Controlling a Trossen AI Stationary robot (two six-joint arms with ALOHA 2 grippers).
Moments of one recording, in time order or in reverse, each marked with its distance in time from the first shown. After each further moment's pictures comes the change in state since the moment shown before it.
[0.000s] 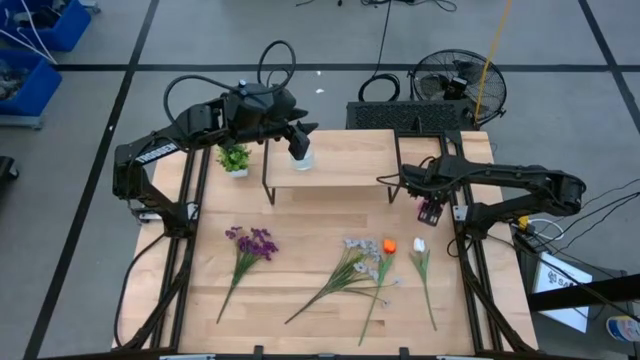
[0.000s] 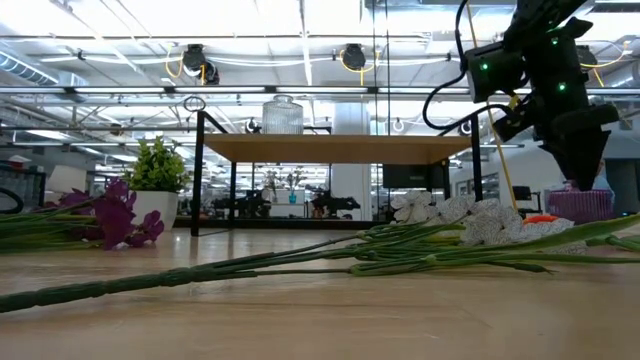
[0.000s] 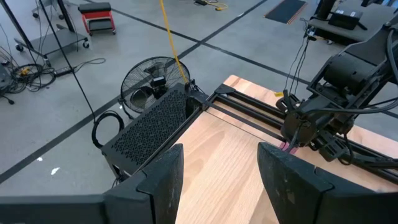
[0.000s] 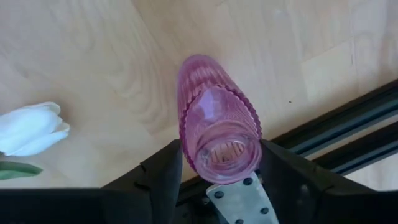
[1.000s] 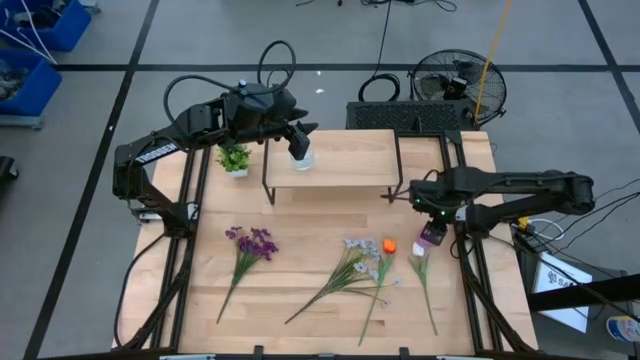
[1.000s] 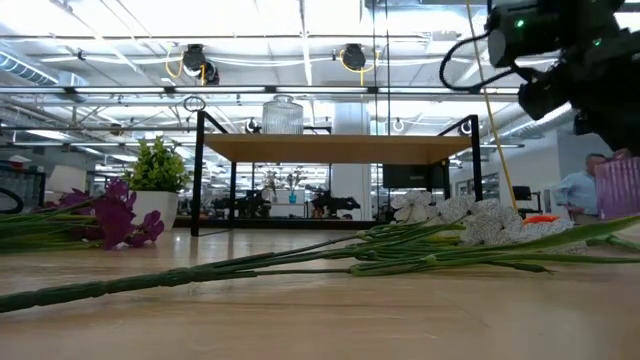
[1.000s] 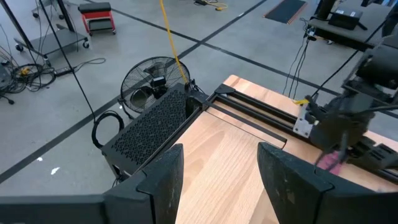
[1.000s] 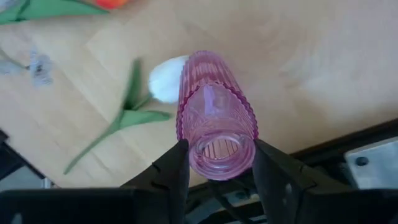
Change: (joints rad) left arm 0.000 0.000 0.000 0.000 0.000 -0.001; right arm 0.227 -0.149 -0.001 -0.047 -0.391 0.317
